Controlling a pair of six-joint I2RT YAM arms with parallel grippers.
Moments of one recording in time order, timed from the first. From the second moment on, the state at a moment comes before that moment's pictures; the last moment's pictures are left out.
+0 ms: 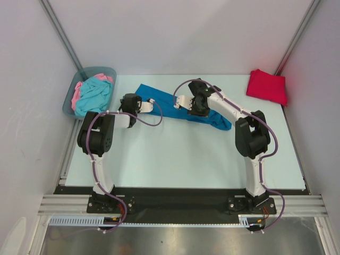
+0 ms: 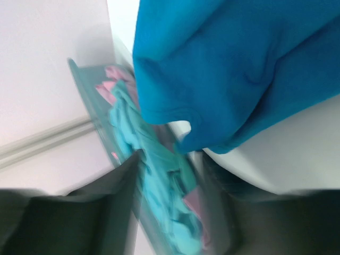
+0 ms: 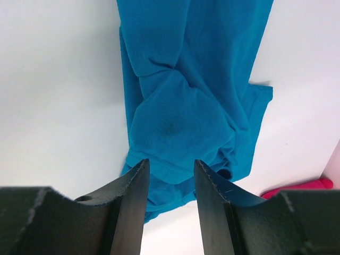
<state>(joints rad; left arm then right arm) -0.20 2.03 1.10 0.38 -0.33 1.34 0.50 2.09 1.77 -0.82 0.10 -0.98</state>
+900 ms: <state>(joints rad) -0.20 1.97 1.19 0.20 -0.30 1.28 0.43 2.11 1.92 -1.11 -0.04 -0.92</state>
